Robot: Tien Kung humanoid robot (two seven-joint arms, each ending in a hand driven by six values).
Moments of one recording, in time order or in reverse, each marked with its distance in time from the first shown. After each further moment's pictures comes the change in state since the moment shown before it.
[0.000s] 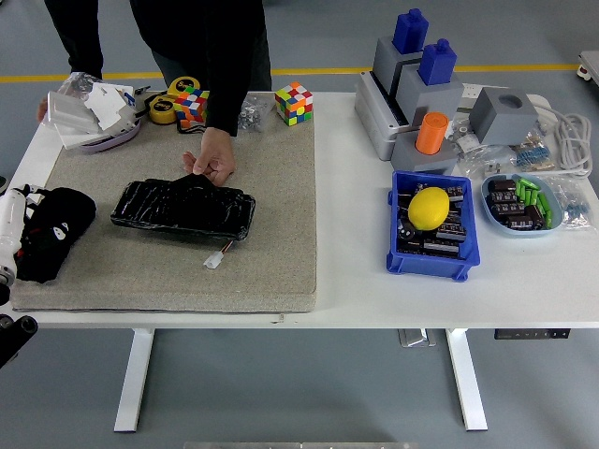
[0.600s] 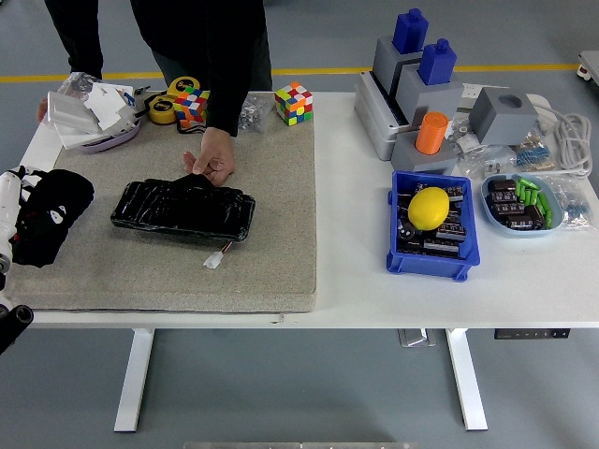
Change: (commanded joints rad) left arm 0.003 0.023 -0.062 -0.098 0.050 -0.001 0.013; right arm 0.006 -0.001 0.002 -0.001 -0.001 -0.001 0.001
